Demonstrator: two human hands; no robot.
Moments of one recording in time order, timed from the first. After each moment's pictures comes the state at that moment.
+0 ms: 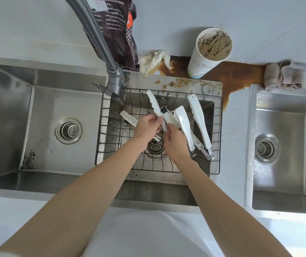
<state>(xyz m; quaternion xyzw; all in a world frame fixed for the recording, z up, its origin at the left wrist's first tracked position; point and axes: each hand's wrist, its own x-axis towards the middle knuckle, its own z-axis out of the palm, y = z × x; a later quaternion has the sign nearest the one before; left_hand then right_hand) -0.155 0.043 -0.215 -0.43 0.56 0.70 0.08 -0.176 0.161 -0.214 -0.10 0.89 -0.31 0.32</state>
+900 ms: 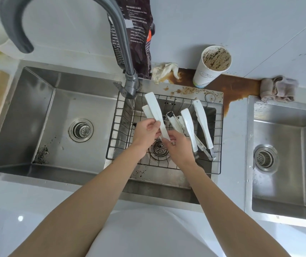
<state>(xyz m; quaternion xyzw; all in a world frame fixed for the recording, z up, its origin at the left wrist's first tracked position) -0.110 0.041 -0.162 -0.41 0.56 0.72 -0.01 -0.154 0.169 -0.176 -0.15 0.85 -0.40 0.30</state>
